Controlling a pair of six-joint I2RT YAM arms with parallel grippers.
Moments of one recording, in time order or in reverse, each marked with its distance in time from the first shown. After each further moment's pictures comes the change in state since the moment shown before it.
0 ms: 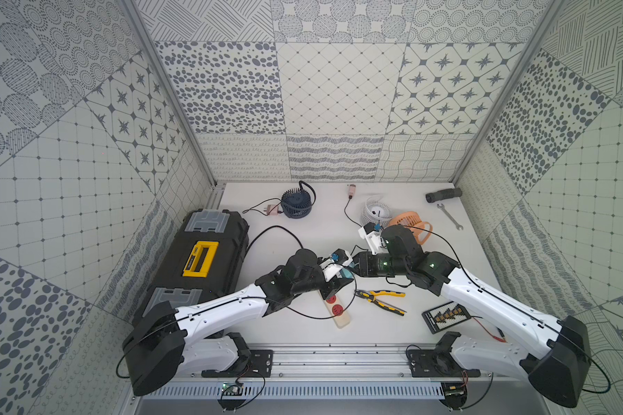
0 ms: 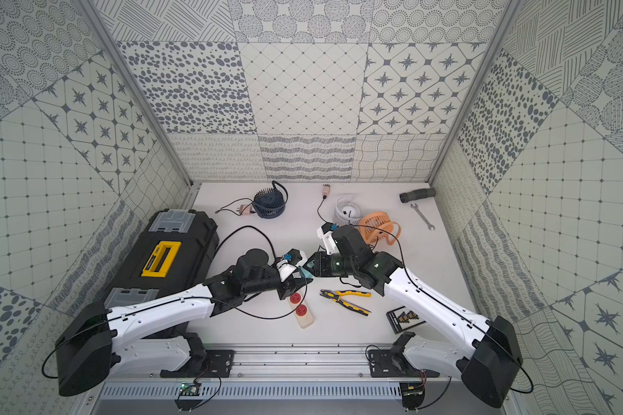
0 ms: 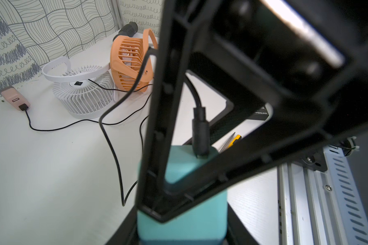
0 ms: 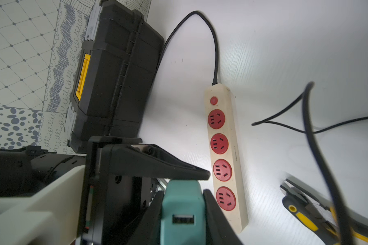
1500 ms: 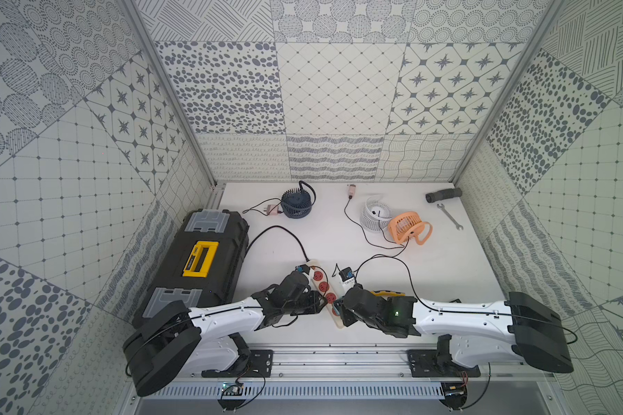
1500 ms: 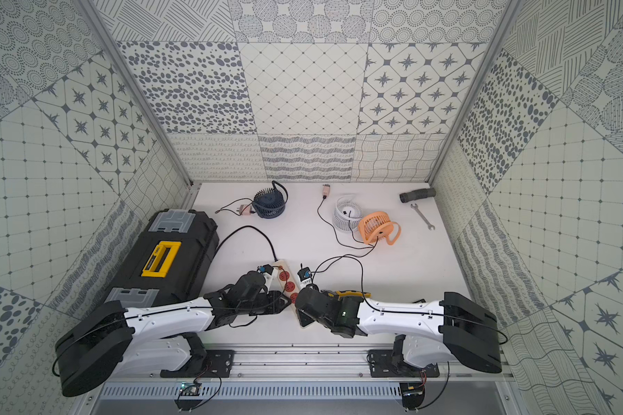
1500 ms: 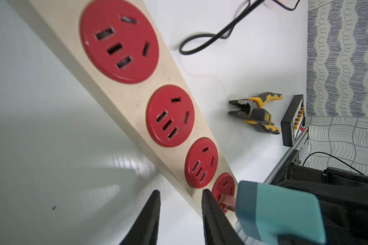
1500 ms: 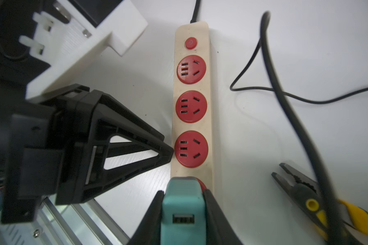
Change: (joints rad) left arm 0.046 0.019 -0.286 -0.052 -0.038 -0.989; right arm 0.508 0.151 -0.282 0.280 0.655 0.004
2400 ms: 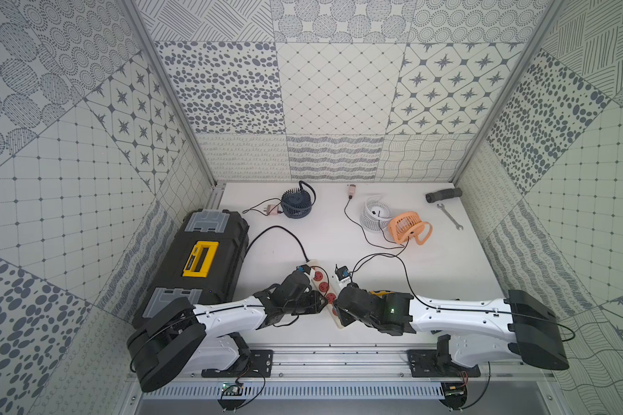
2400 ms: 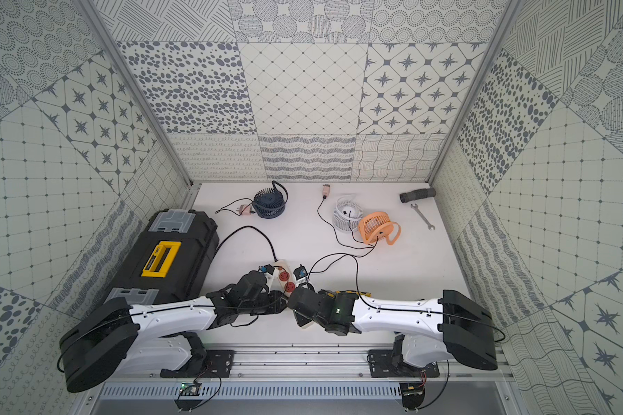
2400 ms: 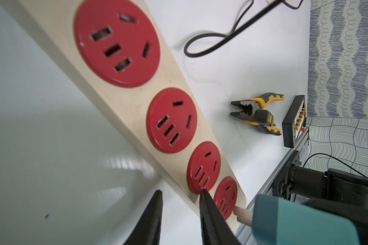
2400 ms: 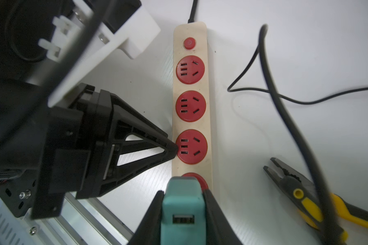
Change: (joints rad) left arm 0.000 0.032 0.005 0.013 0.006 -0.003; right arm 0.026 0.026 0.106 -0.163 0.032 0.009
